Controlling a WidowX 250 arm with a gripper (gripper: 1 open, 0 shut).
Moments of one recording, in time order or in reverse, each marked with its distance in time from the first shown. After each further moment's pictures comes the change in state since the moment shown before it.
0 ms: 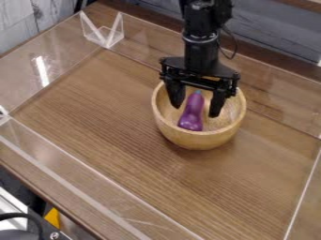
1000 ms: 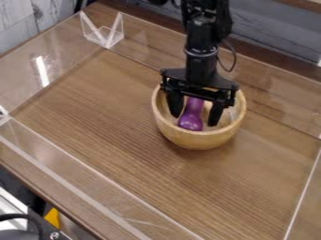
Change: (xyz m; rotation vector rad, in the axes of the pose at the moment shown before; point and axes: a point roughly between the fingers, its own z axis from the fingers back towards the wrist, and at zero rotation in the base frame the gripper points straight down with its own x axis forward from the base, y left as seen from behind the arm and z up) arm 0.003 0.001 -0.022 0.028 0.026 0.050
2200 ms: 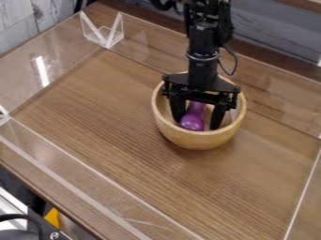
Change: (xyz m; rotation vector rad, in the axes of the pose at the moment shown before) arm 0.003 -0.001 -0.005 -0.017 0.024 0.052
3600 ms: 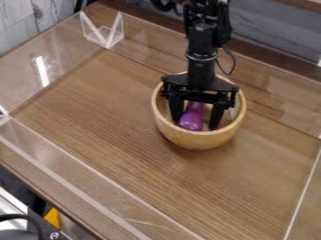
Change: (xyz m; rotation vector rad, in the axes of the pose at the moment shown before) arm 0.005 0.004 -0.004 0.008 0.011 0.063
